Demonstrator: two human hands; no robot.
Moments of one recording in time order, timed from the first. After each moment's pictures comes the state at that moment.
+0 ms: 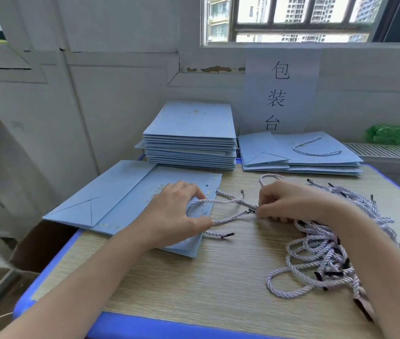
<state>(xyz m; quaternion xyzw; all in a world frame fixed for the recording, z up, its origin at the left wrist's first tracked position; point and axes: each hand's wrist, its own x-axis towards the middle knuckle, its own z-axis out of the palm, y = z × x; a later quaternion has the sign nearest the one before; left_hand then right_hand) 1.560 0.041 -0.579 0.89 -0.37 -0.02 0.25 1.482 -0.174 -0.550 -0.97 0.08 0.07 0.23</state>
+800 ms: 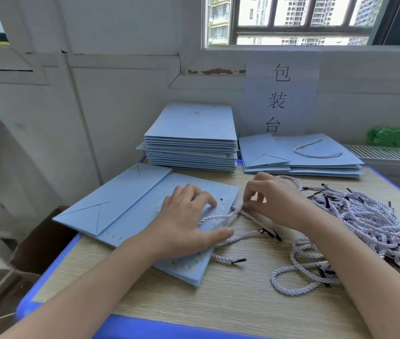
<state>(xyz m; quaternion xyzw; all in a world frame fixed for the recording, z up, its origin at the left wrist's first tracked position) 1.554 0.034 -0.591 0.89 -0.42 0.02 0.20 1.502 -0.167 -0.575 -0.99 0.01 -0.10 0.13</state>
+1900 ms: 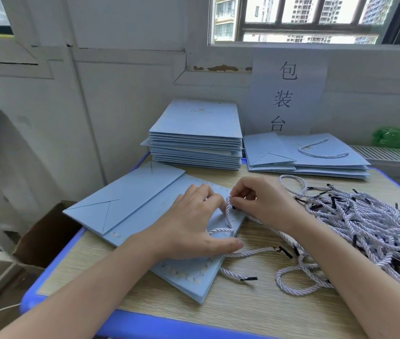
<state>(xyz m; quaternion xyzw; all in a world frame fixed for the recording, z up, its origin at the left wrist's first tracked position) 1.551 0.035 -0.588 0.87 -0.47 -0.01 0.18 1.506 -0.136 -0.576 -0.94 0.01 -0.15 0.32</state>
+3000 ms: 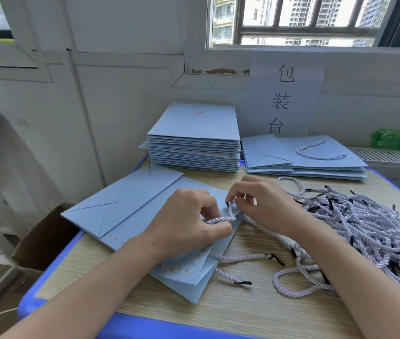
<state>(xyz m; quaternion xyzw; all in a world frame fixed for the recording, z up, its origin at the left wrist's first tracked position) 1.544 0.034 -0.583 0.83 -0.41 0.04 0.39 1.504 -0.145 -0.578 -0.96 -0.07 -0.18 0.19</state>
